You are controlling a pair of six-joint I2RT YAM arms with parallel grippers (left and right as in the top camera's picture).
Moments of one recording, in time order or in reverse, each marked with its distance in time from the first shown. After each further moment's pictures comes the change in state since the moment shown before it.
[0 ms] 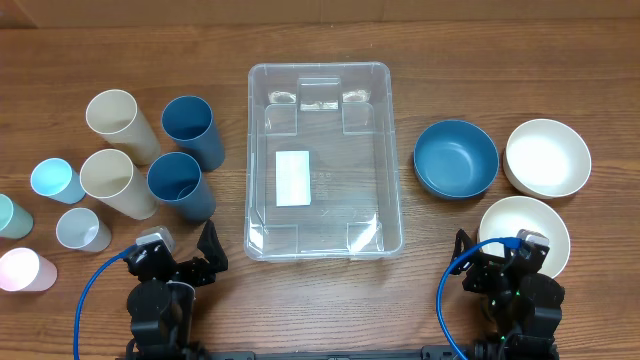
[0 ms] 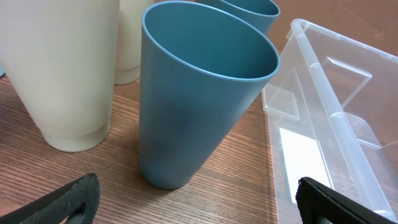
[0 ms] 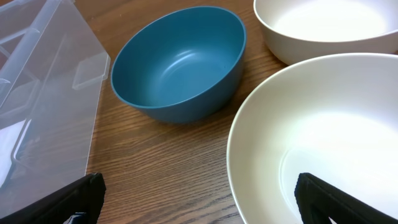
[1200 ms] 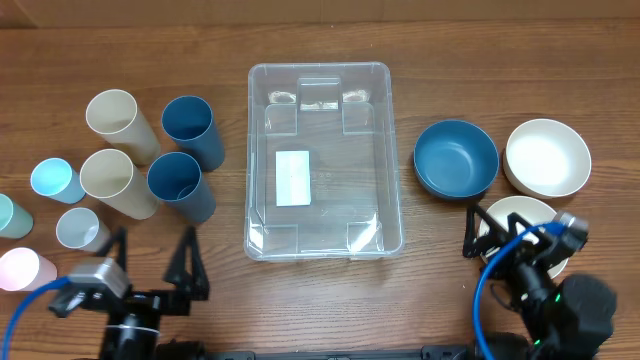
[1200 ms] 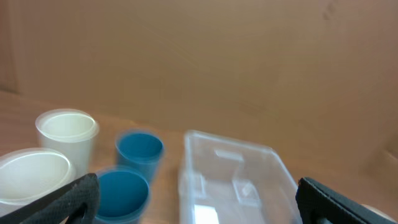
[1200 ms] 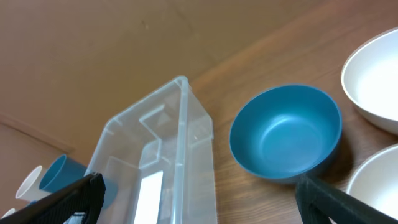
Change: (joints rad) left arm 0.000 0.118 0.670 -0.233 0.142 -0.002; right arm 0.000 0.256 0.390 0.066 -0.195 0.266
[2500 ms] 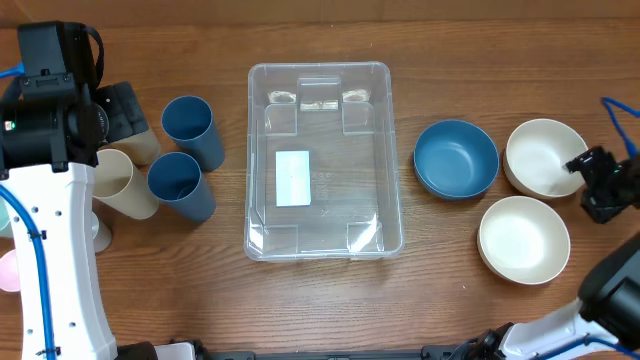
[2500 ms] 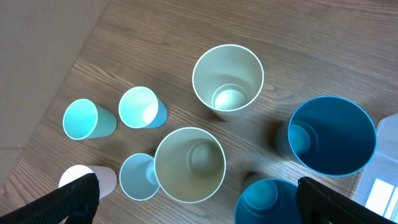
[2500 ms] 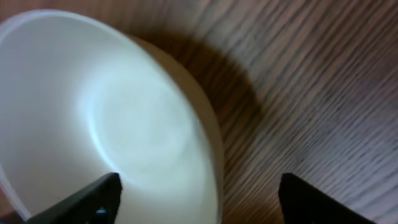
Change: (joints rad) left arm 0.074 1.339 1.032 -0.655 -0.470 0.115; right arm -0.576 1.592 0.719 -0.161 0.045 -0.140
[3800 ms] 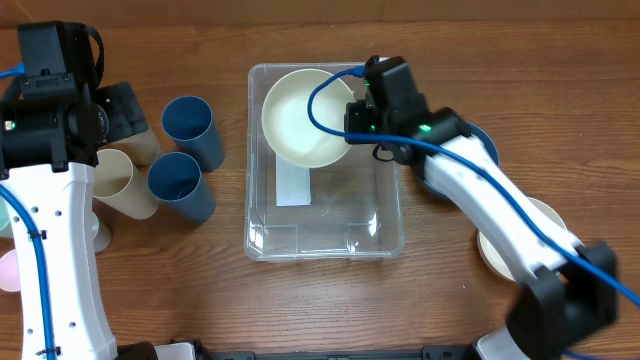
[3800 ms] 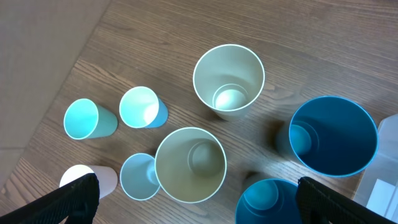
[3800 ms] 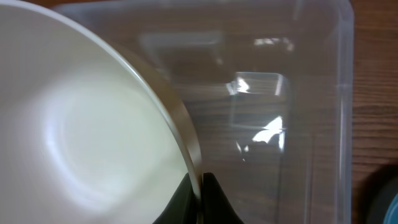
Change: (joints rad) left arm 0.000 0.001 0.000 0.000 -0.003 0.000; right arm 1.176 -0.116 0.140 0.193 0.284 0.018
